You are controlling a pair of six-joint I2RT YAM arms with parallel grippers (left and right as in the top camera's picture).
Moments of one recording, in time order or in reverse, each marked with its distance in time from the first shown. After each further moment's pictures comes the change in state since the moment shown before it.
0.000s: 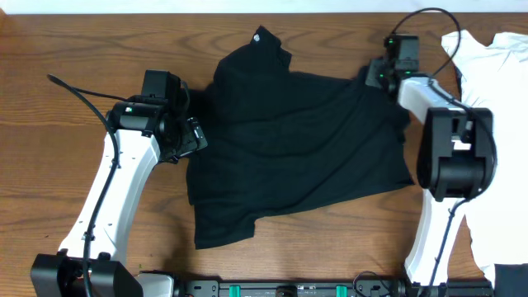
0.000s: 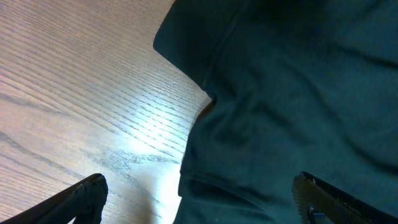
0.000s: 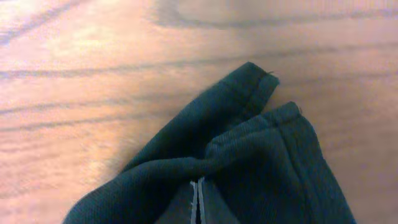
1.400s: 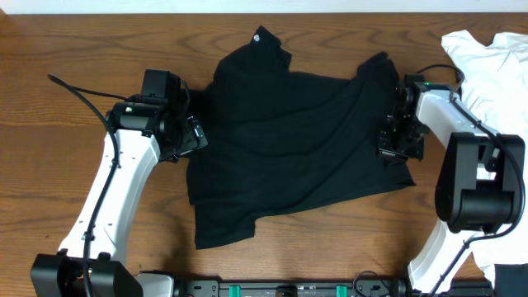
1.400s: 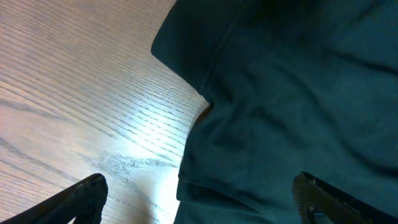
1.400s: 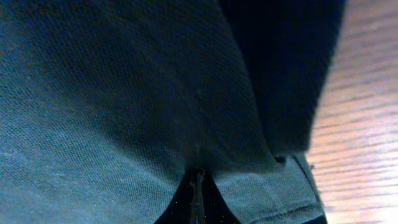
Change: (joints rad) left arm 0.000 0.000 0.000 0.014 0.000 0.003; right arm -0.053 -0.282 -0.246 -0.930 -0.059 0.050
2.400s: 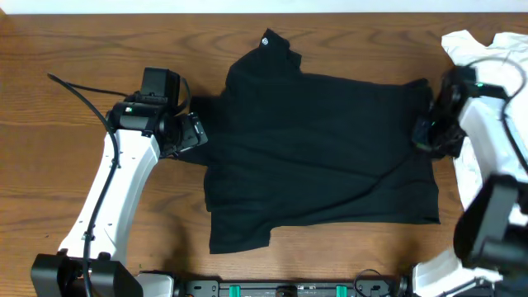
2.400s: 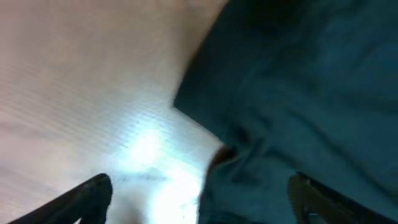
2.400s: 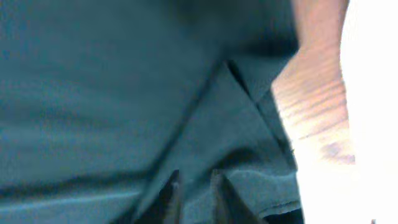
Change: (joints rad) left arm -0.001 0.000 0.000 0.075 0.051 0.048; right arm -0.150 -0.276 0.055 -0.079 0.010 -0.014
